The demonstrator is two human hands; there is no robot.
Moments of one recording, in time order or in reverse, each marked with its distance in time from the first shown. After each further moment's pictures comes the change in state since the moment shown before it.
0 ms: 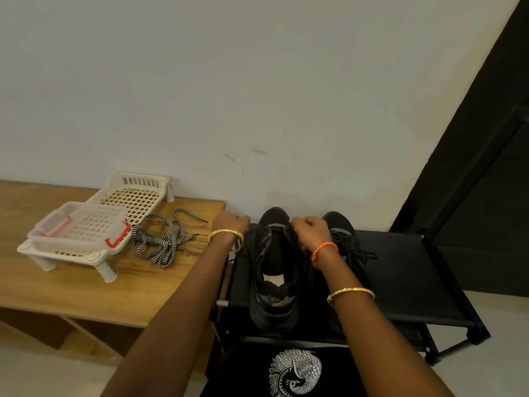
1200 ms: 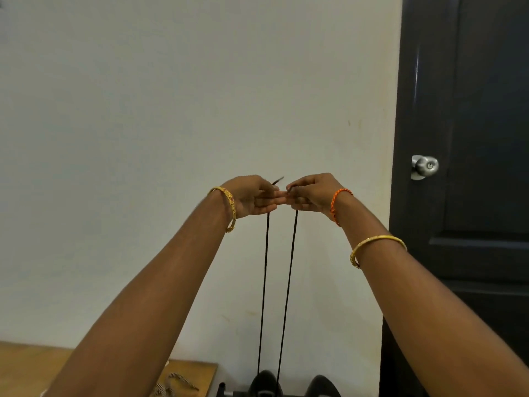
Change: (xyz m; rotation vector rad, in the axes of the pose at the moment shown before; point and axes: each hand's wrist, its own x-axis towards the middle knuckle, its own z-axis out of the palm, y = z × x) left_hand -0.201 0.325 -0.219 -0.562 -0.400 0.494; right_hand -0.160 -0.370 -0.140 0.070 -0.130 -0.676
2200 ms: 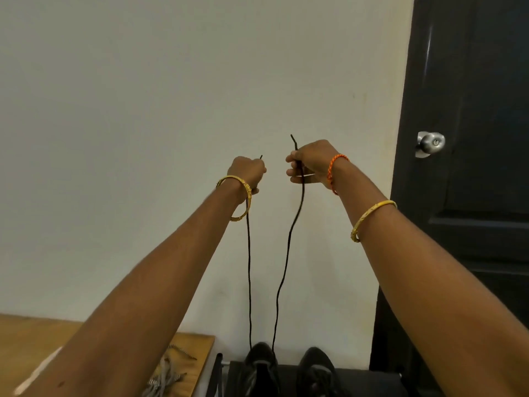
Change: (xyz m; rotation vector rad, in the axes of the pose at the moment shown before) left_hand 0.035 -0.026 0.002 0.320 0.439 0.221; right_hand 0.019 -0.008 0.004 -0.114 0.102 0.022
